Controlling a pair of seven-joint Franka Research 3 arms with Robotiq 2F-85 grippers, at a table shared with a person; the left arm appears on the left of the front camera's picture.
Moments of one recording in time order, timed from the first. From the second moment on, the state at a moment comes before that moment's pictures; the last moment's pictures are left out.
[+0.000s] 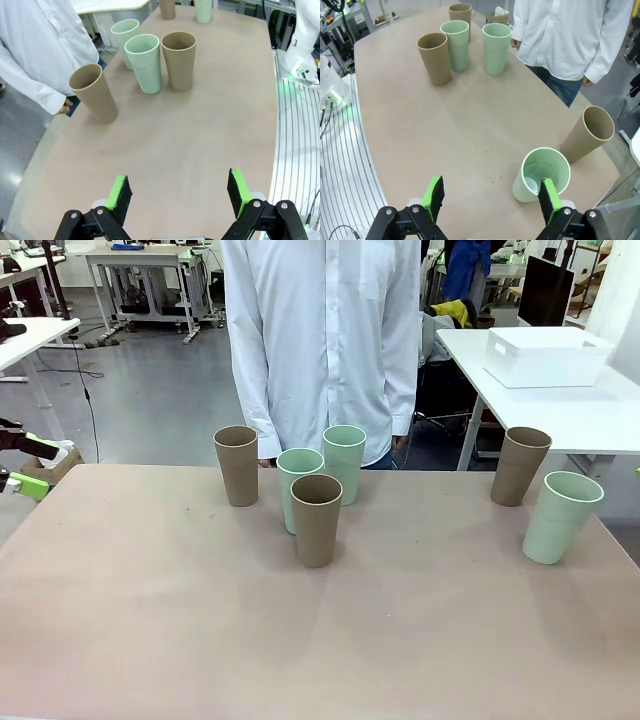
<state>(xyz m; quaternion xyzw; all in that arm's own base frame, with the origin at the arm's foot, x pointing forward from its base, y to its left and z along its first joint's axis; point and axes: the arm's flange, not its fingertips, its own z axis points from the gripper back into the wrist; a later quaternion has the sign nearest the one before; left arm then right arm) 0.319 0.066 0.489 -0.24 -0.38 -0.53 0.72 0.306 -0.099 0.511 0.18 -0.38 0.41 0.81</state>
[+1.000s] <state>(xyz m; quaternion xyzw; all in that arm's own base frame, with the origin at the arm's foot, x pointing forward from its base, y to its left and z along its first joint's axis) 0.439 0.057 0.471 -0.31 -0.33 -0.54 0.71 0.416 -0.138 0.534 0.21 -0.37 0.41 0.81</state>
